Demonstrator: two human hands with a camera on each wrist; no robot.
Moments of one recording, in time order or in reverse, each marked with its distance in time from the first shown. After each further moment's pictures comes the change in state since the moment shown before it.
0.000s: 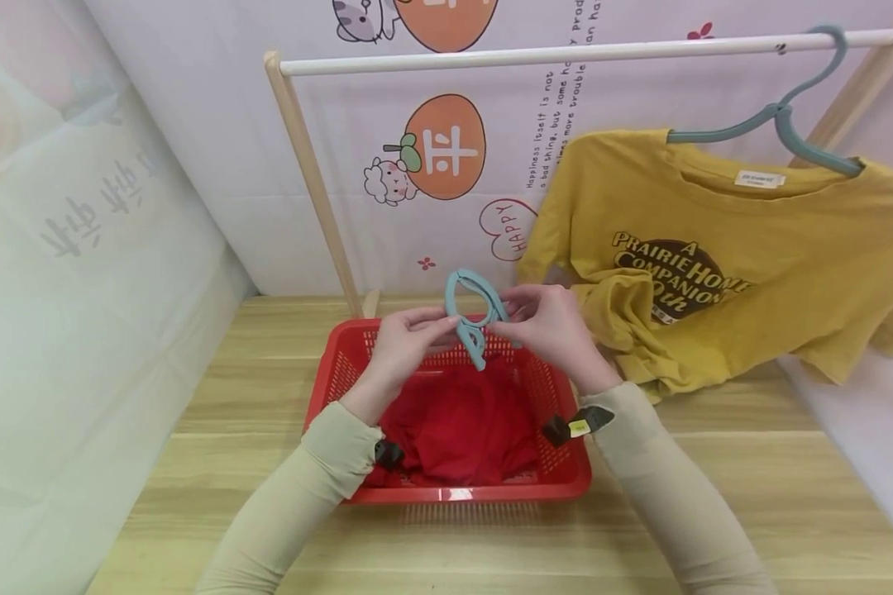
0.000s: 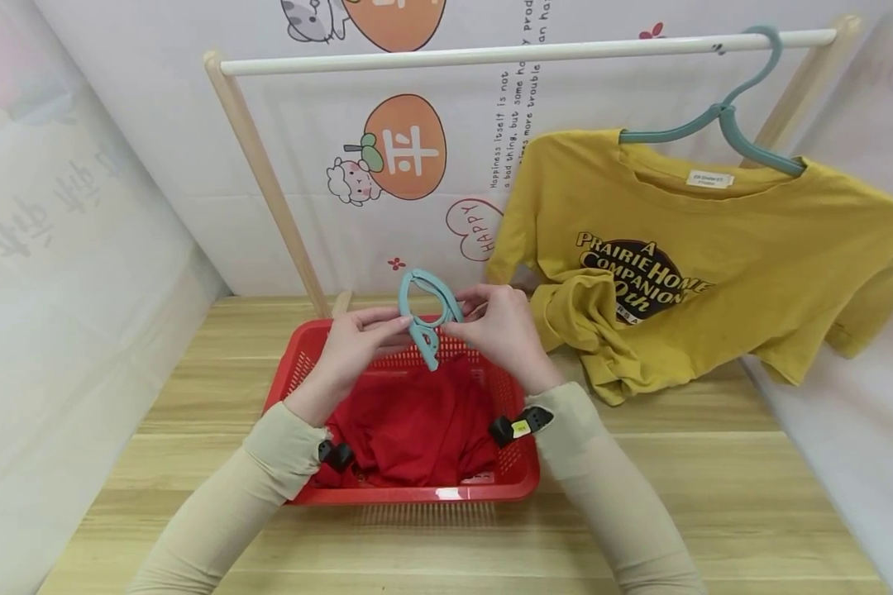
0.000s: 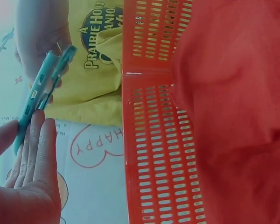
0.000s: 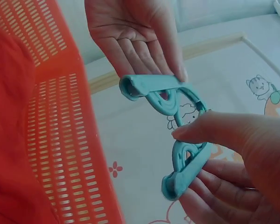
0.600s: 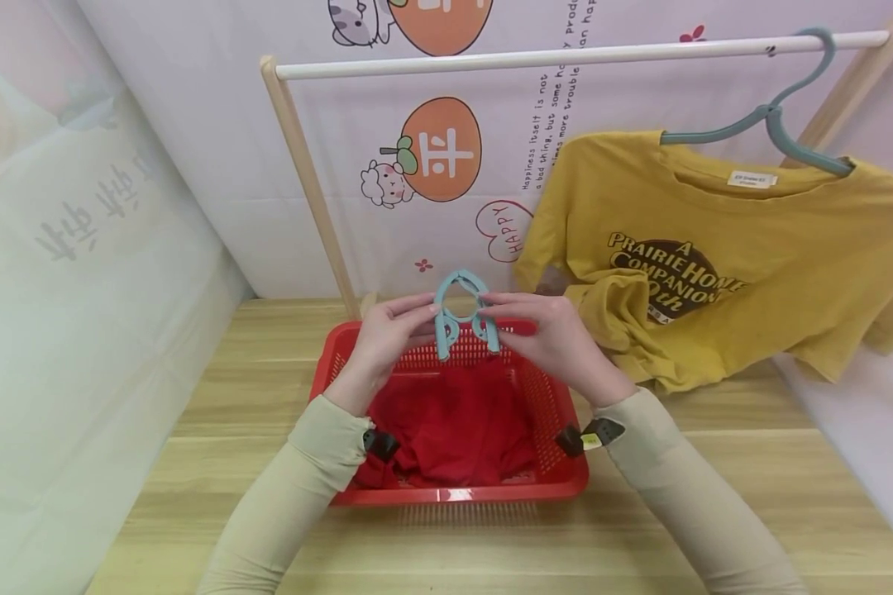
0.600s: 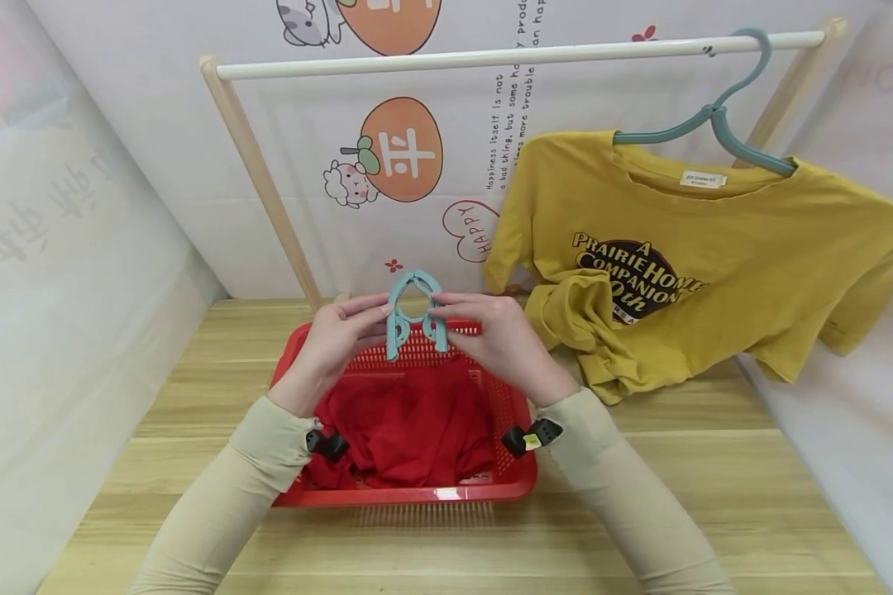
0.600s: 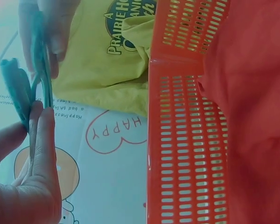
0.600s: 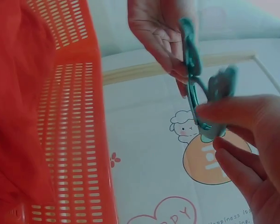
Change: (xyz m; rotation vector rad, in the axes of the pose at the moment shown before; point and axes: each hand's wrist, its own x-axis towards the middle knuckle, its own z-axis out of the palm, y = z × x) left_hand 0.004 0.015 -0.014 -0.029 0.009 -0.027; right_hand -0.013 -0.001 -0.008 -0.069 -0.015 -0.506
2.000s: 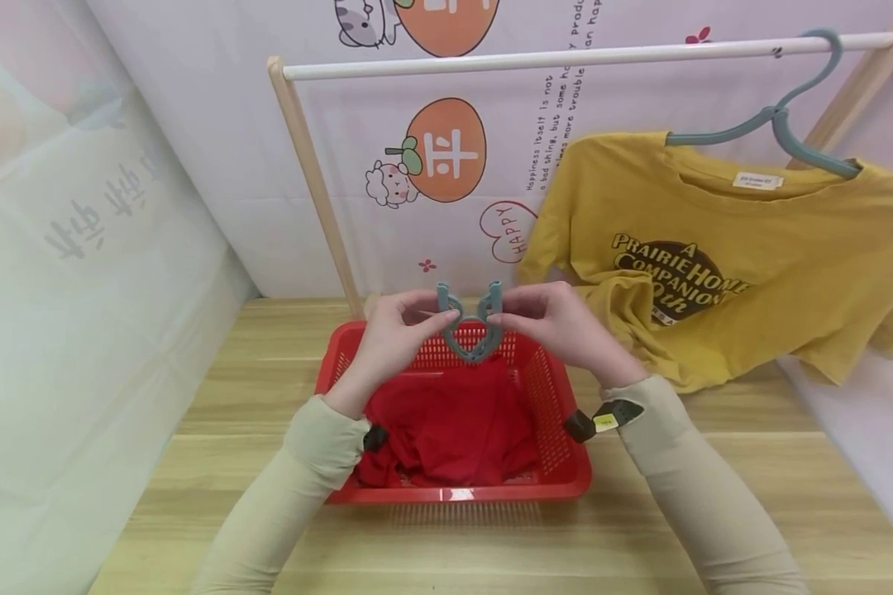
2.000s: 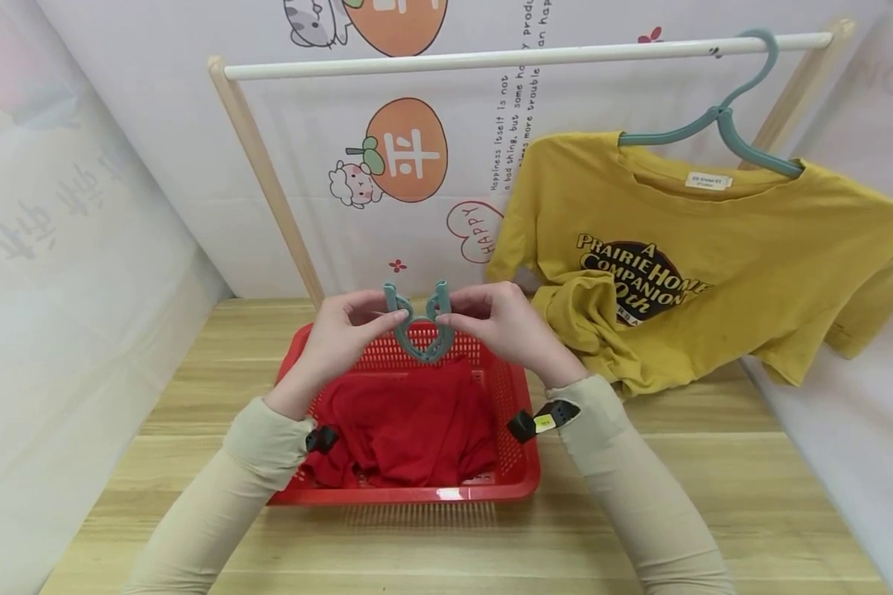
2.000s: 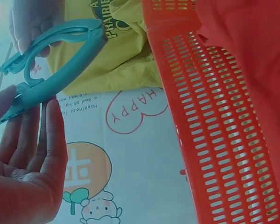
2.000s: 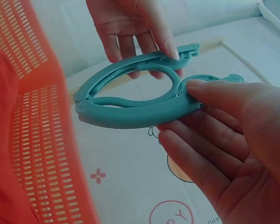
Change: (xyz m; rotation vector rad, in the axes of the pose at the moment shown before) left_hand -0.013 0.014 0.002 0.407 -0.054 0.328; right_hand 0.014 -0.002 -0.016 0.280 -0.163 0.323
